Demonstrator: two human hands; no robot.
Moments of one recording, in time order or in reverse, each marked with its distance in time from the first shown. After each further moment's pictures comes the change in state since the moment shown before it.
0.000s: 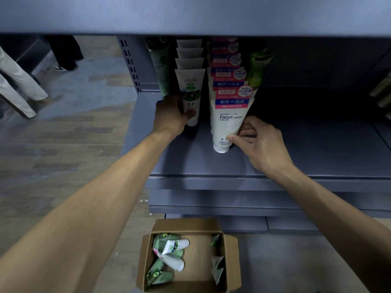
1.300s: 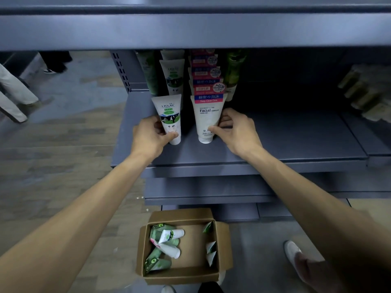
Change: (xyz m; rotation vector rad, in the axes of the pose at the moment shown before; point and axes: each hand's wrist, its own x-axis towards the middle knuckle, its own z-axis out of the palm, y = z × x) left_hand -0.087 0.005 -0.032 -0.300 -0.053 -0.139; right_hand -0.003 -0.007 -0.005 -0.014 -0.006 0.030
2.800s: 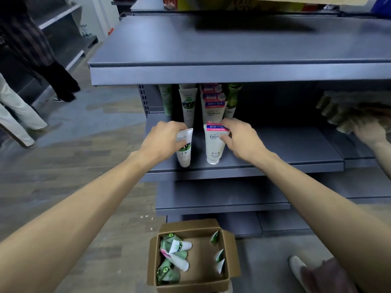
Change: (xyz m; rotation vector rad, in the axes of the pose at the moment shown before) left_hand -0.039 0.047 -0.079 0.518 -0.175 0.415; right_hand -0.045 -0.071 -0.023 -0.488 -0.053 -0.217
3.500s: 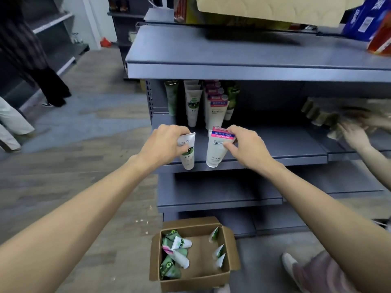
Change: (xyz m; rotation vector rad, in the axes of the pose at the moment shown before) left_hand -0.071 -0.011 -0.029 -0.055 0.077 0.129; right_hand -0.067 -0.055 -0.006 -0.093 0.049 0.116
